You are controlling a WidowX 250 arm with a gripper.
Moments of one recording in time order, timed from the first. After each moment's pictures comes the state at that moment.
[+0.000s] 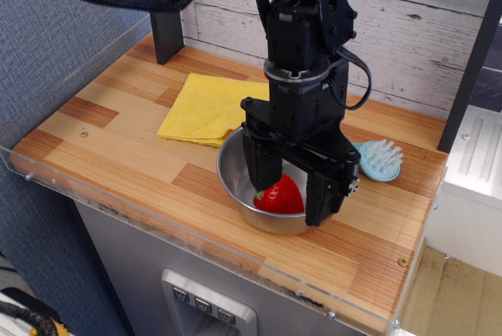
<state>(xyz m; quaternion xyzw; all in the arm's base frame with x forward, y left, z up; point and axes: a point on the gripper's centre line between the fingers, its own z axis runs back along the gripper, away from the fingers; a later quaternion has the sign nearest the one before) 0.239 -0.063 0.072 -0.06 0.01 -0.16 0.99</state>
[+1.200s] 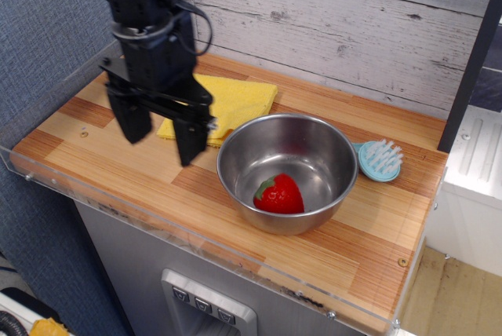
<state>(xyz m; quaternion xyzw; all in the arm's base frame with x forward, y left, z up) 0.232 0.059 0.084 0.01 -0.03 -0.02 1.00</state>
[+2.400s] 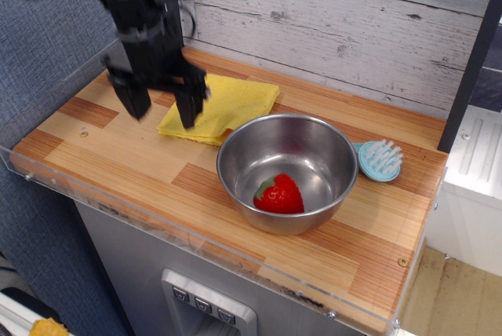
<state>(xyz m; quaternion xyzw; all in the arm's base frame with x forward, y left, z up) 0.293 0.106 0.062 0.01 -0.10 0.08 0.99</state>
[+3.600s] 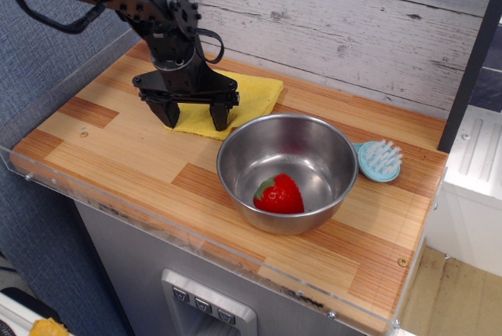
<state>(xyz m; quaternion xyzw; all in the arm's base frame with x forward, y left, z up) 0.330 0.095 0.014 0.02 -0.19 0.17 0.97</state>
